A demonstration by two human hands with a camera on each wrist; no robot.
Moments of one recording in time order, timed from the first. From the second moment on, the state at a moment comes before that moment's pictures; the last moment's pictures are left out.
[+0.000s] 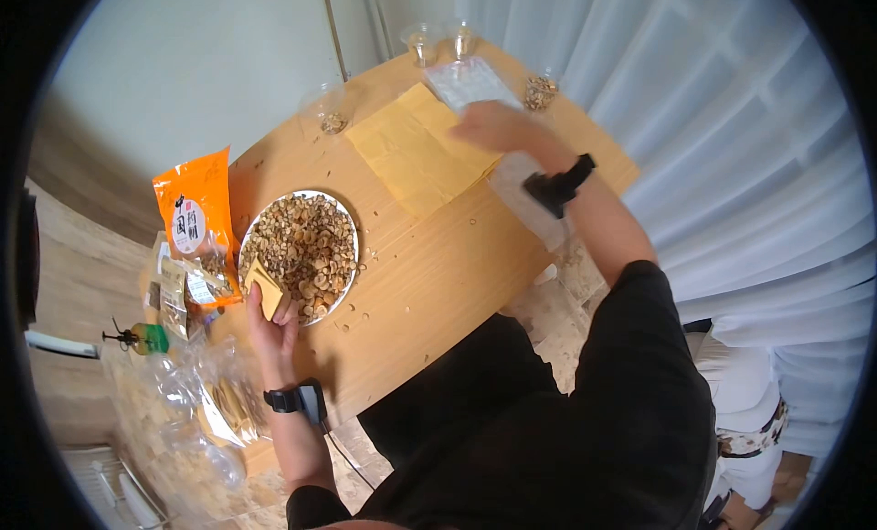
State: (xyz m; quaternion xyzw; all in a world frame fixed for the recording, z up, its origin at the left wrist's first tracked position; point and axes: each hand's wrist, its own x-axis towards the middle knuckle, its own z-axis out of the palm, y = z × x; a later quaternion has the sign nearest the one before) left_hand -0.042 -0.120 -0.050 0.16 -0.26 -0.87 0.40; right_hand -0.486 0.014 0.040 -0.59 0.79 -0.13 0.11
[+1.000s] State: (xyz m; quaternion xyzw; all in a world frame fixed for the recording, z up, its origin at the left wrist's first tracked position) left_hand -0.046 -0.109 -0.043 0.16 -0.40 -0.84 0.33; right_hand -0.399 0.049 0.106 -0.39 0.53 -0.66 0.36
